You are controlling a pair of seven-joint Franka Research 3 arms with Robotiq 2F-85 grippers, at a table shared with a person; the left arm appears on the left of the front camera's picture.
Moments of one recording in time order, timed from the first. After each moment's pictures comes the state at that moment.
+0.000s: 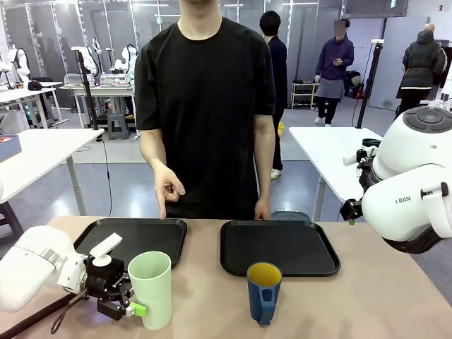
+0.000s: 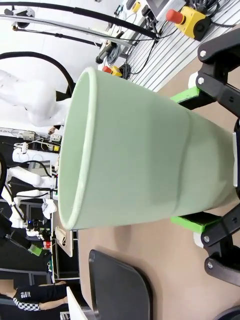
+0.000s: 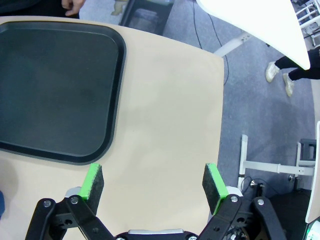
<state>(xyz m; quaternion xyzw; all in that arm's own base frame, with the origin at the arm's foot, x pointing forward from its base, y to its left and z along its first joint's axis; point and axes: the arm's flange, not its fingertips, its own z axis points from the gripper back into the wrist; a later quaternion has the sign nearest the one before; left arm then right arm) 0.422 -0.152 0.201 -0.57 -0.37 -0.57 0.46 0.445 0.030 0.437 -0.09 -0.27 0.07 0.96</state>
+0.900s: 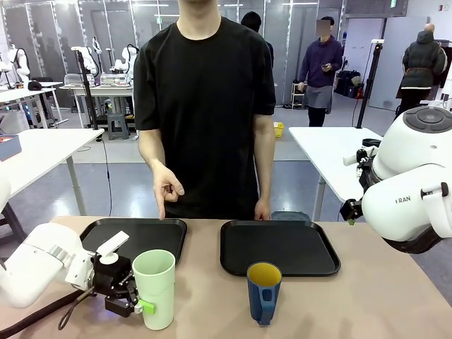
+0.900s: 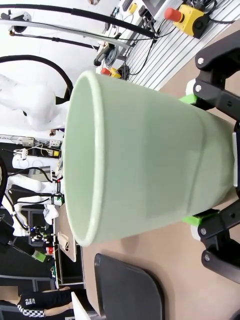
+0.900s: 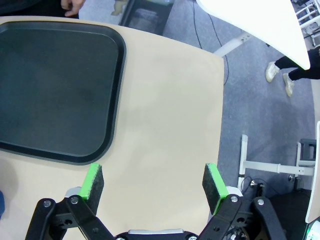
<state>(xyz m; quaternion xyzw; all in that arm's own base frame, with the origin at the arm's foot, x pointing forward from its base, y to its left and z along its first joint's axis) 0.429 -0.165 0.206 -0.57 -0.37 -0.58 0.45 0.445 0.030 0.437 -0.09 -0.27 0.07 0.96</state>
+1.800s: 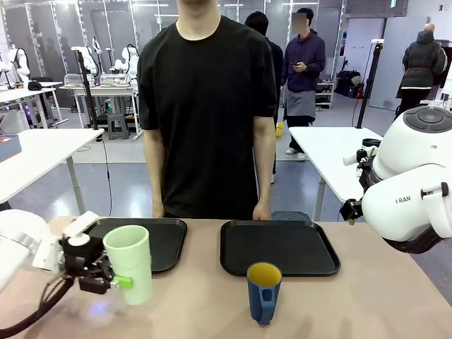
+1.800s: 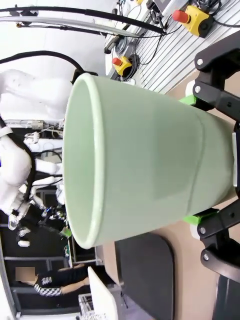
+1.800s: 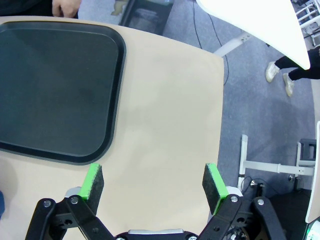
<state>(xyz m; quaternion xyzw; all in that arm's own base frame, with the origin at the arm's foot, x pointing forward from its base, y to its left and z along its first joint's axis) 0.429 -0.096 0.264 -0.55 -0.44 -0.55 0.45 0.445 0.030 0.437 -0.09 -0.27 0.07 0.96</state>
